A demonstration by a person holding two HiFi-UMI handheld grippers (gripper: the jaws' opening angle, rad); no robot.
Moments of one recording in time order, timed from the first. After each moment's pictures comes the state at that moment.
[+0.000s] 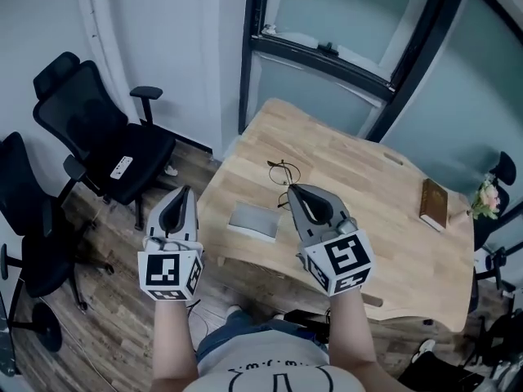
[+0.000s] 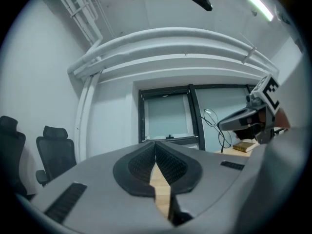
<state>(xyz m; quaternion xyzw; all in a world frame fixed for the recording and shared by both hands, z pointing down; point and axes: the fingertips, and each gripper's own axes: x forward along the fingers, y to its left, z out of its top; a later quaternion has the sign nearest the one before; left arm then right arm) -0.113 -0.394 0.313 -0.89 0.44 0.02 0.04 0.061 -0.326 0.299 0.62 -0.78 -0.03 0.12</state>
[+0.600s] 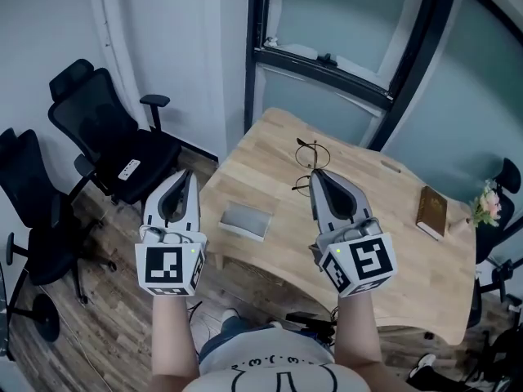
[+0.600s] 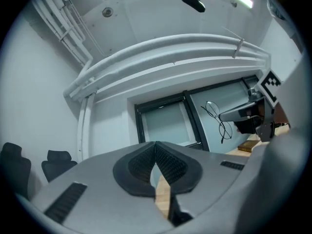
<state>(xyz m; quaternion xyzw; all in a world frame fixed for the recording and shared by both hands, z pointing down) -0.065 -0.333 0.235 -0.88 0.46 0.04 0.13 0.127 -0.261 0.218 0.64 -0.76 -0.10 0.01</state>
